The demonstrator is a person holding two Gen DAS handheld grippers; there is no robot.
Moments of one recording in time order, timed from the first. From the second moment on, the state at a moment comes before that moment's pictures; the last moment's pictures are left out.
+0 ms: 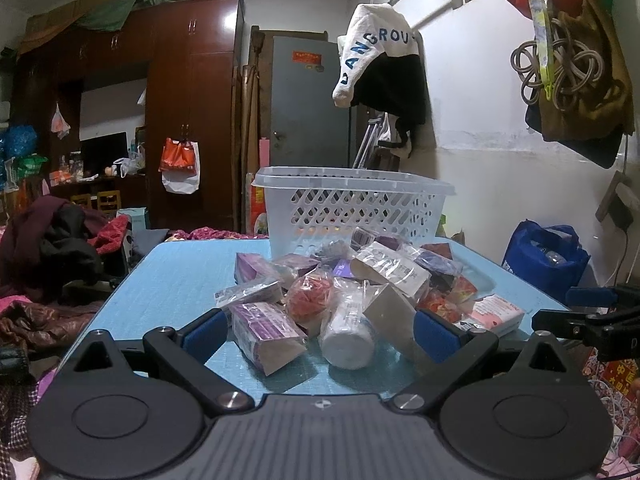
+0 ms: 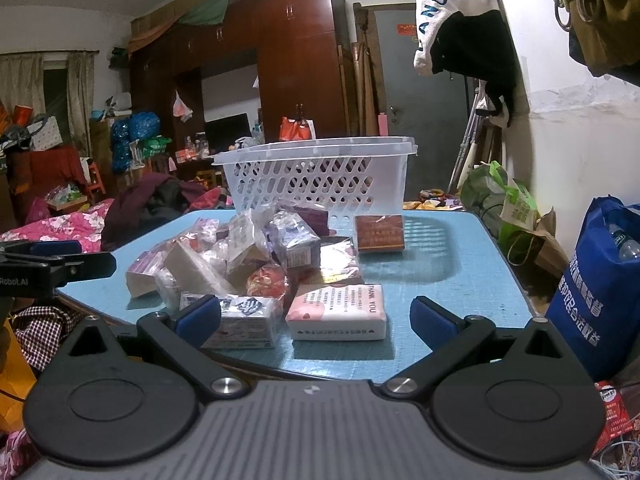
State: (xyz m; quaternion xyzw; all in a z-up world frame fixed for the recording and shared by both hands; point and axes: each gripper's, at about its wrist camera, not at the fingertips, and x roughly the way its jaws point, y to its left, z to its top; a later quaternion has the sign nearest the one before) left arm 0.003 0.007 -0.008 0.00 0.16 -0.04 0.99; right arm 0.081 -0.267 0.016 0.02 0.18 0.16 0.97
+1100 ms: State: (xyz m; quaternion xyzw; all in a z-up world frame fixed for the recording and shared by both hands) left arm 0.024 0.036 -0.023 0.01 0.15 -0.03 0.99; right arm 0.091 -0.280 0.000 0.06 0.16 0.14 0.98
